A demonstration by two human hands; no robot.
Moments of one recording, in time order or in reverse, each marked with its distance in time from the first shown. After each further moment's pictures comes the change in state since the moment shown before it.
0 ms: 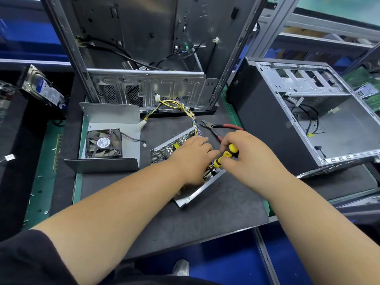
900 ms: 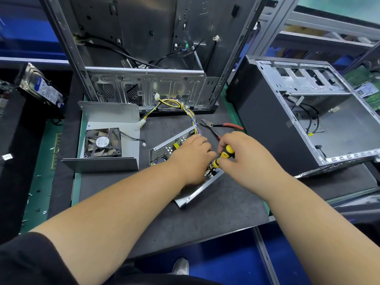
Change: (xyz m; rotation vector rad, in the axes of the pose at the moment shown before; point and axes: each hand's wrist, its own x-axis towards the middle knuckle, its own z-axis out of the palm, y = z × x) left_hand -0.001 0.003 0.002 -0.012 0.058 -0.039; right_hand 0.004 0.001 0.005 -0.067 -0.032 -0.040
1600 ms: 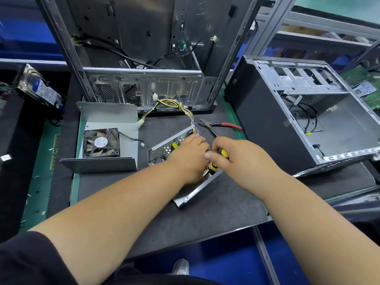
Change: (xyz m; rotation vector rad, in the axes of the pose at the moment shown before) left_hand 0.006 0.001 0.001 0.002 -0.041 -0.011; right_hand -0.004 -0.005 -0.001 -0.073 -0.075 -0.022
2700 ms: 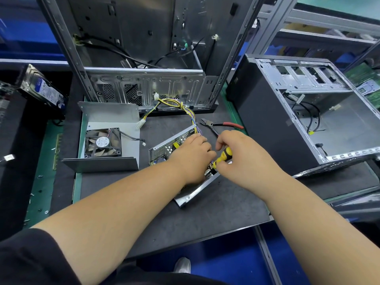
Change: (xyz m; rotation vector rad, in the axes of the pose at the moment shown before) left_hand -0.004 0.001 0.000 0.041 0.028 0.023; right_hand 0.002 0.003 0.004 0.076 0.072 0.019
